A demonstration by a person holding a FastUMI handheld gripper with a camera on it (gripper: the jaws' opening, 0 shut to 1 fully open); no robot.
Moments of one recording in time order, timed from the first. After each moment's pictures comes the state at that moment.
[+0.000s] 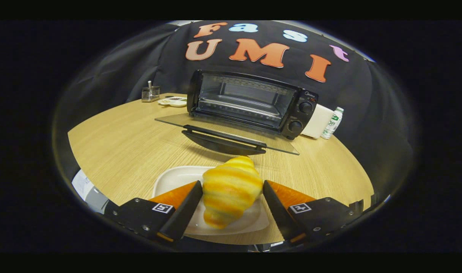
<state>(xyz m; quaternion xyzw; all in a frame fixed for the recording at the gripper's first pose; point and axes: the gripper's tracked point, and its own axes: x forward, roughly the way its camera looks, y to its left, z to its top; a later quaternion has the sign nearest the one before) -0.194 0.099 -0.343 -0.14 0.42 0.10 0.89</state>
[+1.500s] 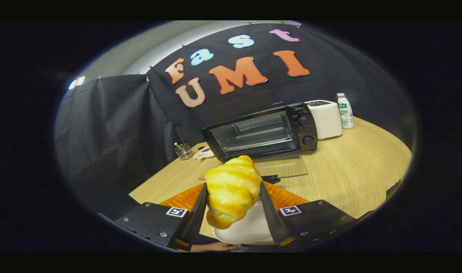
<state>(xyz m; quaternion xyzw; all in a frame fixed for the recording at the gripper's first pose) -0.148 0.116 -0.237 0.21 0.33 0.17 0.91</state>
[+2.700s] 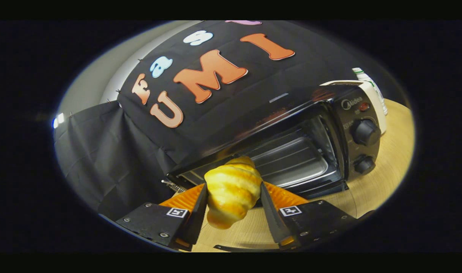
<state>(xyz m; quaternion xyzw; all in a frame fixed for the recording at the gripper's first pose) 0.047 0.164 -0.298 0.30 0.34 0.14 0.88</state>
